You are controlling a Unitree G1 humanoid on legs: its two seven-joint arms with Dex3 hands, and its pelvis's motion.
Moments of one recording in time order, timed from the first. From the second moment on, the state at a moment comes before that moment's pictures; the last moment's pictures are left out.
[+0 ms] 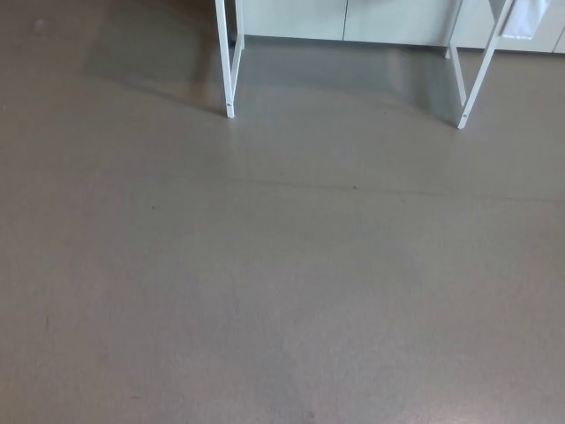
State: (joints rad) left_arm 0.27 0.69 0.17 0.82 0.02 0.07 -0.28; right_arm 0.19 -0.78 -0.12 0.91 -0.11 -0.03 0.22
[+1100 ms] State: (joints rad) left_arm 0.30 0.68 0.18 0.87 0.02 0.03 -0.34; right_arm 0.16 -0.81 -0.09 0.99 -0.13 -0.08 0.26
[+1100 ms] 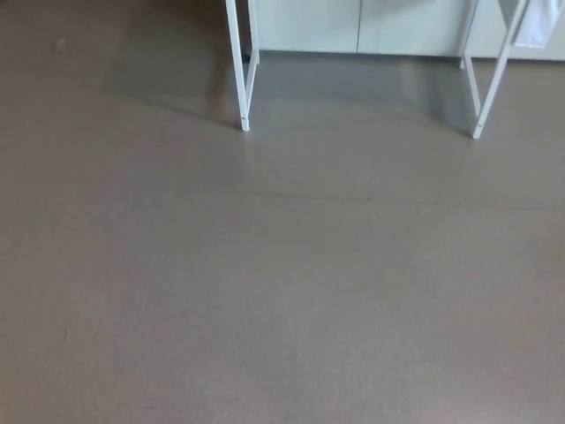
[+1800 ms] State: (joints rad) left_arm 0.26 0.65 0.15 0.96 0.03 0.00 -0.31; right_arm 0.08 -0.82 -0.09 1.03 -0.11 -0.09 0.30
